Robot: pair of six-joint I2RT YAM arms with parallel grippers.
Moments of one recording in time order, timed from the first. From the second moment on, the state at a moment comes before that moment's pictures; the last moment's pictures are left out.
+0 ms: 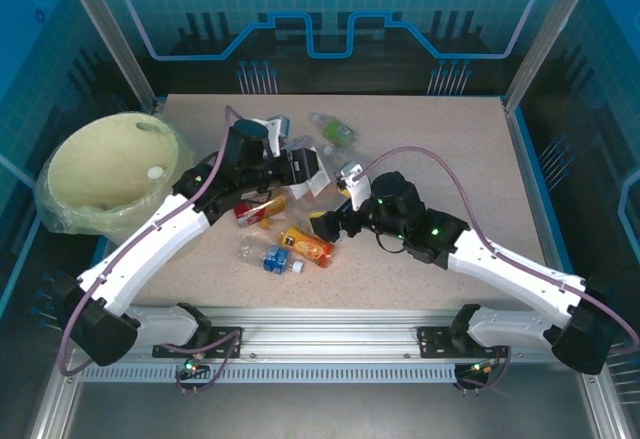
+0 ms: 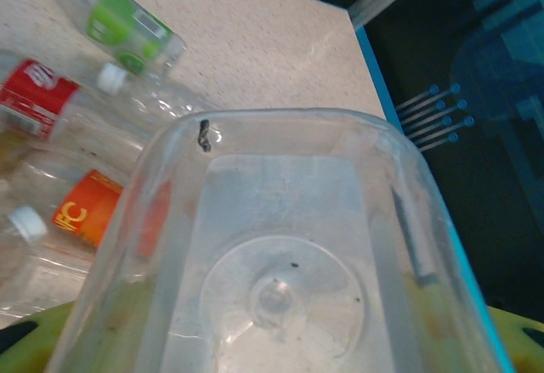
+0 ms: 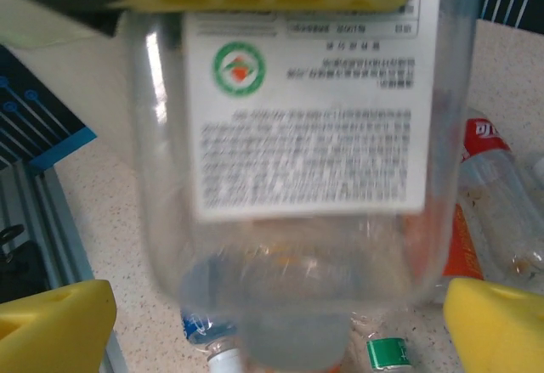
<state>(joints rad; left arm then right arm) -0.54 1.26 1.26 -0.53 0.15 -0.66 0.86 1.12 0.92 -0.20 -0.09 0.17</state>
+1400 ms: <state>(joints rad) 0.04 1.02 1.50 -0.73 -0.58 -0.25 0.83 0.89 0.69 -0.17 0.40 0.23</state>
